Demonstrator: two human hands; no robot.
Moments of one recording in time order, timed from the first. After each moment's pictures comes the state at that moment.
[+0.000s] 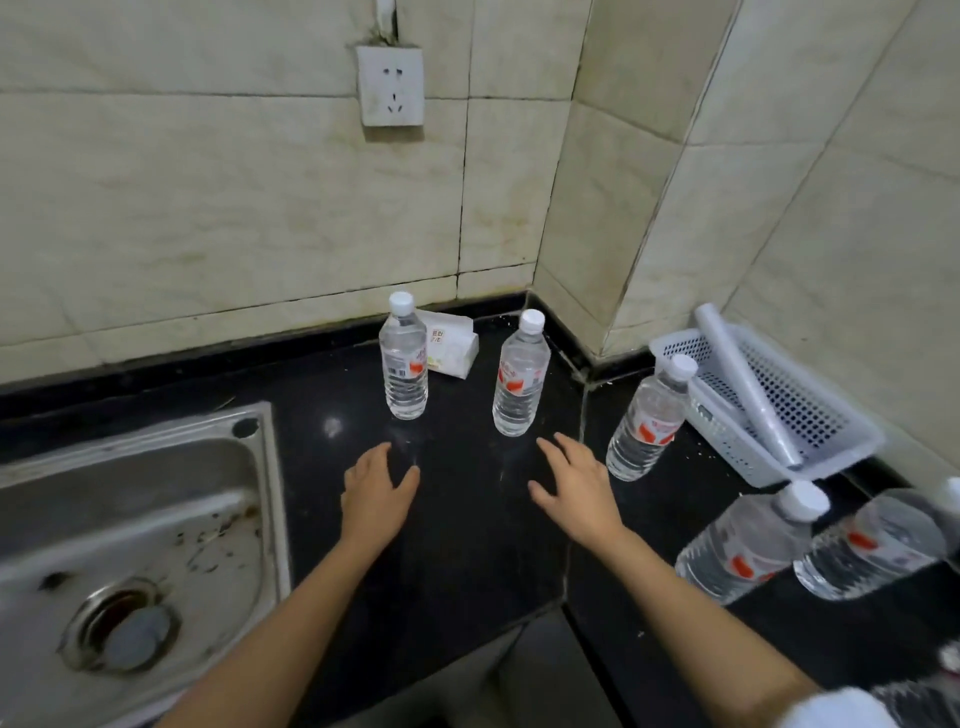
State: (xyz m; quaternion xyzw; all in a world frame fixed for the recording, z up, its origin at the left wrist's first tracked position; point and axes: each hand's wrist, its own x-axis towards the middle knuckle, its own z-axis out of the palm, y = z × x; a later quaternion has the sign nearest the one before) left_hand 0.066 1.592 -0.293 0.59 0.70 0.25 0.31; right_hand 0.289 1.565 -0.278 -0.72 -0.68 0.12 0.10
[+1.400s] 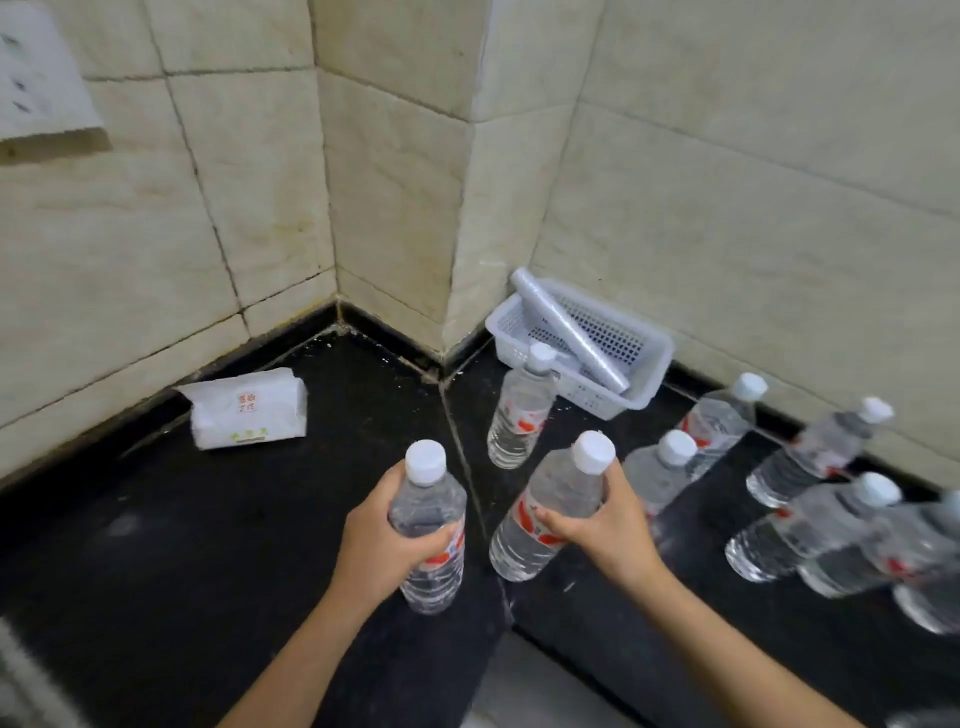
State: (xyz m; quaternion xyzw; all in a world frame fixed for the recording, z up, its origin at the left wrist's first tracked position) left_hand 0.138 1.652 -0.260 0.70 0.36 0.24 0.56; right_hand 0.314 1.514 -0.229 -0.79 -0.30 0.22 0.48
